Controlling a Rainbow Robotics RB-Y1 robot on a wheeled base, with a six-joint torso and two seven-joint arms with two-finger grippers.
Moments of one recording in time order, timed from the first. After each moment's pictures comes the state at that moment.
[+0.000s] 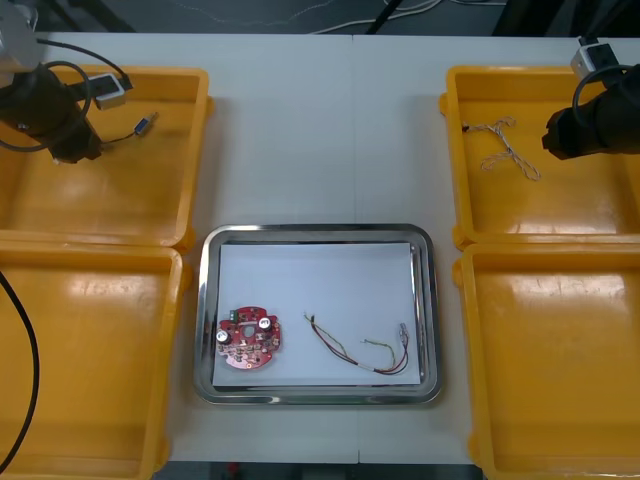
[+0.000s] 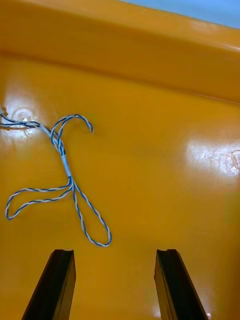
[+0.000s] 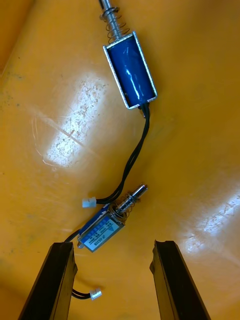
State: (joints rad) right arm -0.67 -0.76 0.06 -1.44 -0.65 1.30 1.57; left arm -1.05 0.61 0.10 -0.69 0.42 1.26 -2.67
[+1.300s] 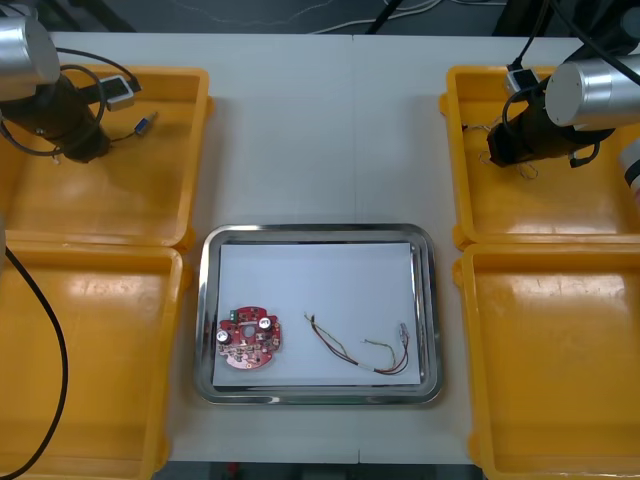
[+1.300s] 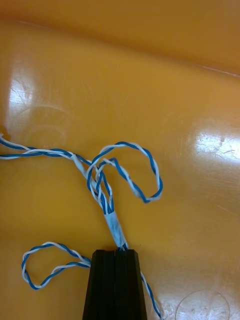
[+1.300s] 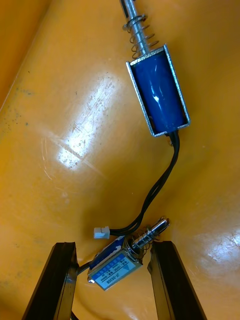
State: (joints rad) right arm -0.91 -0.56 0.15 -0.96 -0.55 1.15 1.67; left arm -1.09 0.57 0.11 -0.57 0.36 1.12 -2.67
